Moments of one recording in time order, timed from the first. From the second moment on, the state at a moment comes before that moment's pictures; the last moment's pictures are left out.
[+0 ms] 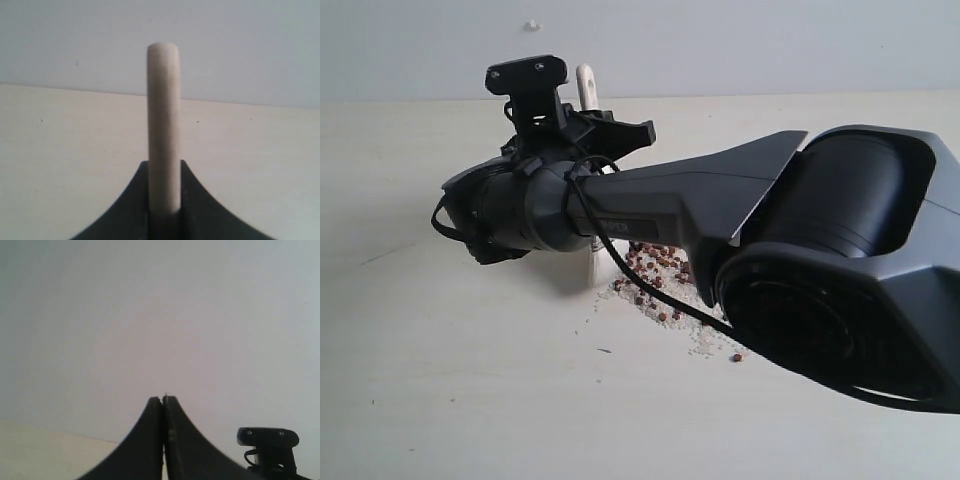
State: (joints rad) left arm 0.03 0.01 -0.04 0.65 -0.17 -0.99; right arm 0.97 2.49 -1.90 -1.44 1.22 1.72
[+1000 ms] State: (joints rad) left arm 0.03 0.01 -0.04 0.65 -0.17 -0.99; right arm 0.97 2.39 -1.90 -1.54 1.21 1.70
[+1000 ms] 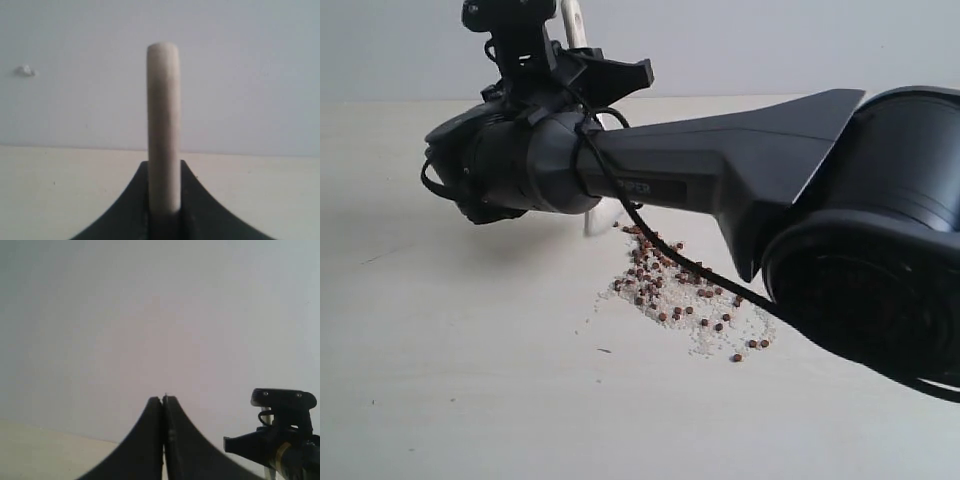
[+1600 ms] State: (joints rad) left arm 0.03 0.01 -0.04 0.65 -0.17 -0.99; right arm 0.94 2.53 -1.90 -1.72 1.15 2.09
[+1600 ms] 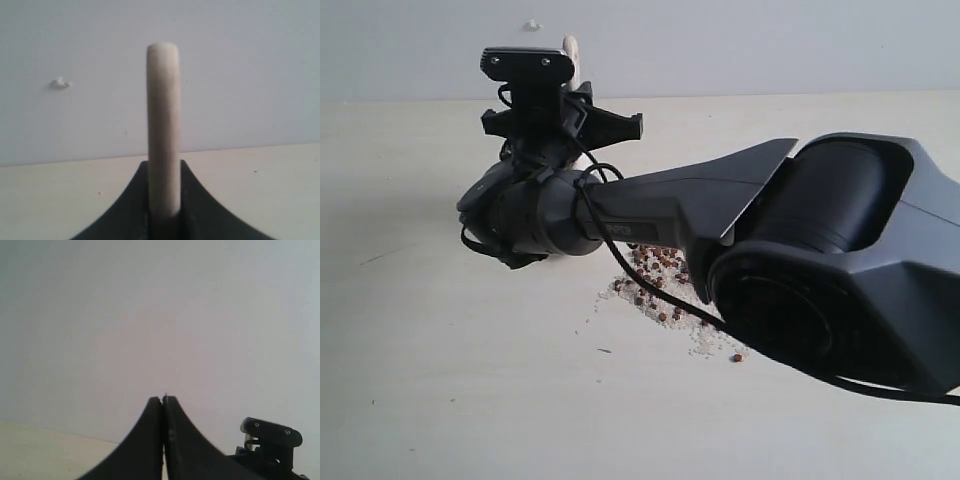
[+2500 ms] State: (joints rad) left arm 0.03 0.01 -0.04 0.65 -0.17 -0.98; right arm 0.92 2.53 -1.90 -1.54 1.22 1.72
